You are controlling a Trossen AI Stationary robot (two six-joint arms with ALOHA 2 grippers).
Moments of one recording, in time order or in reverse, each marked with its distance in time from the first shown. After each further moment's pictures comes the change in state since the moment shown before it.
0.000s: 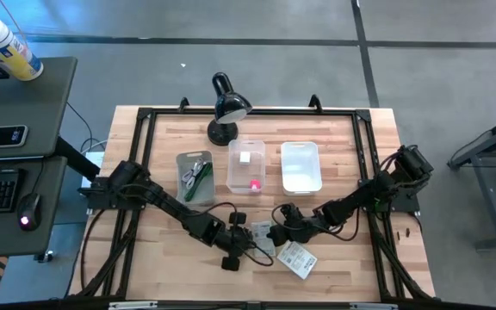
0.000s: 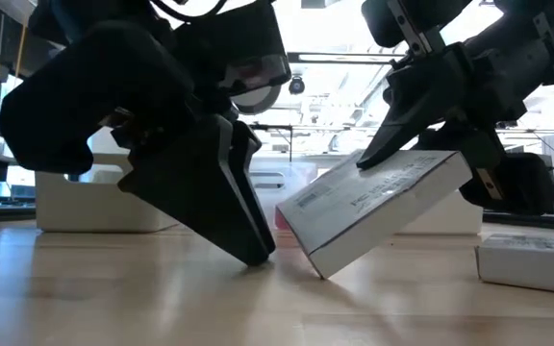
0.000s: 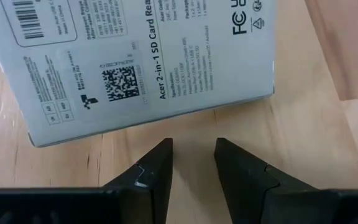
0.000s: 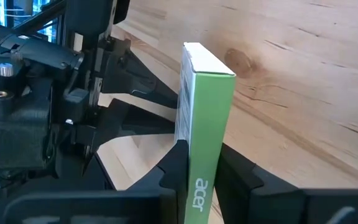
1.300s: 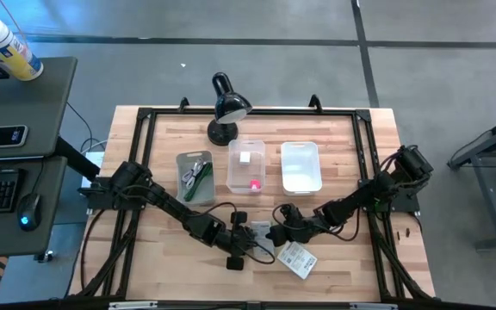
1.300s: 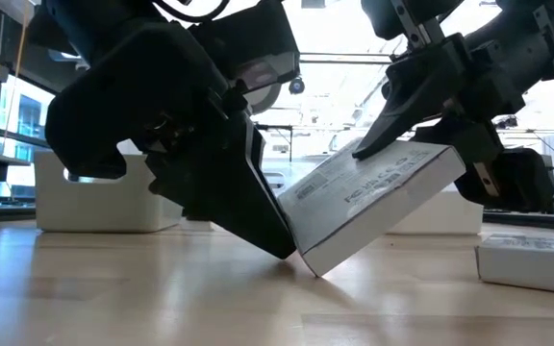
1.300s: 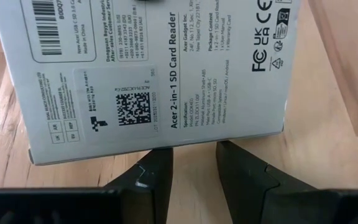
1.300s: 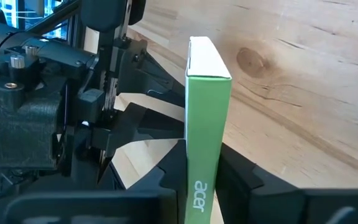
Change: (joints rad) left arm 0.010 0.009 -0.005 0.095 -0.074 -0.023; right arm 0.000 0.000 -0.001 0.041 0.003 -0.002
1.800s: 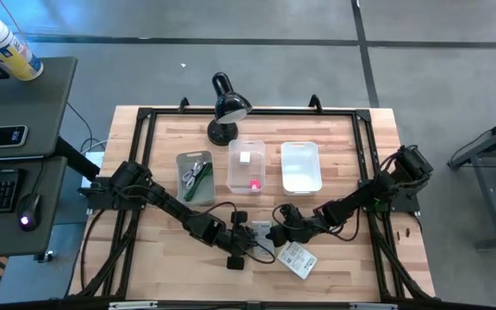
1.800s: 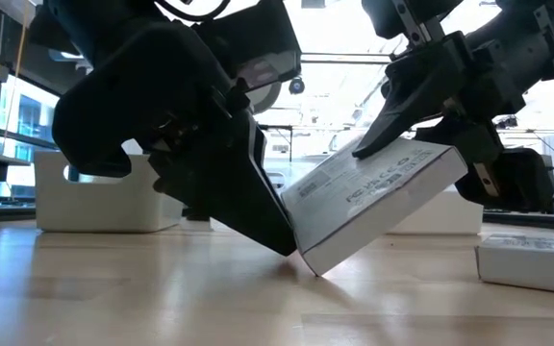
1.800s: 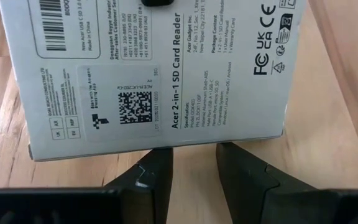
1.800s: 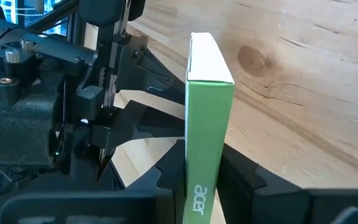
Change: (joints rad) left arm 0.000 0.000 0.001 0.003 -0.006 0.002; right arm 0.000 0.000 0.000 0.000 -0.009 -0.008
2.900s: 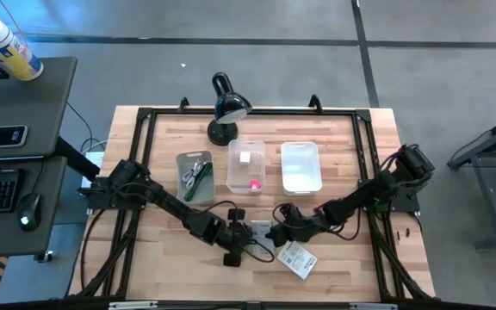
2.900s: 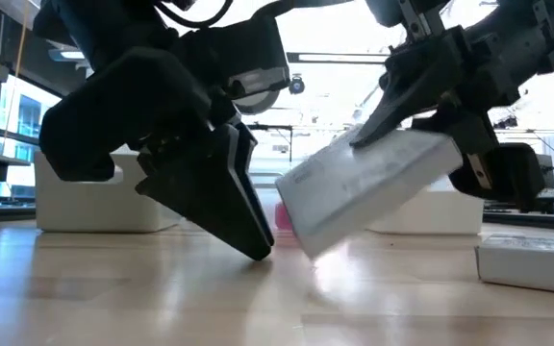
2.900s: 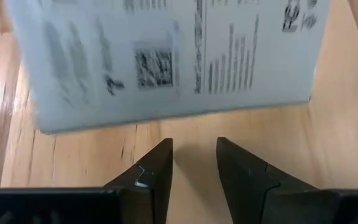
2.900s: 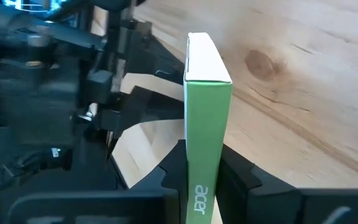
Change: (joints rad) left arm -0.001 -0.017 0.005 -0.142 0.018 -0.001; right arm -0.001 -0.014 0.001 0.002 -0.001 -0.034
